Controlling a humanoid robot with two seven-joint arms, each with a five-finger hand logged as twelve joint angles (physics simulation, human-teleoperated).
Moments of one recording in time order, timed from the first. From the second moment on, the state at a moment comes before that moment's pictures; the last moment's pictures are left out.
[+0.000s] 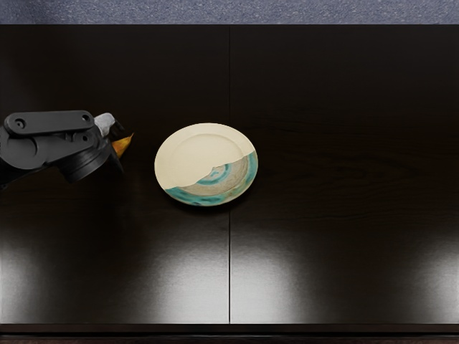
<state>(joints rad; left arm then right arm) -1.37 0.37 0.37 -1.09 0.51 0.35 0.61 -0.10 0.00 -0.02 0.19 -0.17 0.12 0.10</state>
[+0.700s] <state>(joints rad) -1.36 0.39 0.37 -1.09 0.51 0.35 0.61 -0.10 0.00 -0.02 0.19 -0.17 0.12 0.10</state>
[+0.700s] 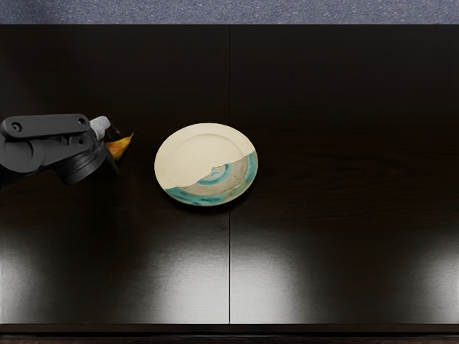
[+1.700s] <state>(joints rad) -1.35 0.44 0.24 -1.09 0.43 0.24 0.61 -0.10 0.00 -0.02 0.19 -0.17 0.12 0.10</state>
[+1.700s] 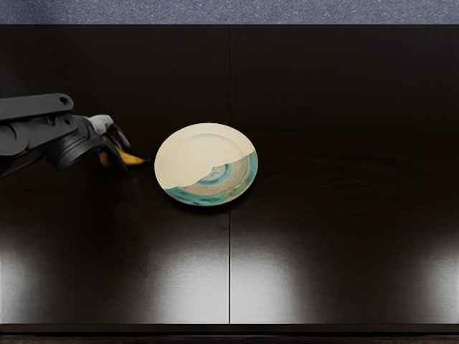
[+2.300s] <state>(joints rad) -1.22 0.67 -0.27 -1.09 0.33 -0.06 0.61 -0.10 0.00 -0.02 0.19 -0.17 0.12 0.10</state>
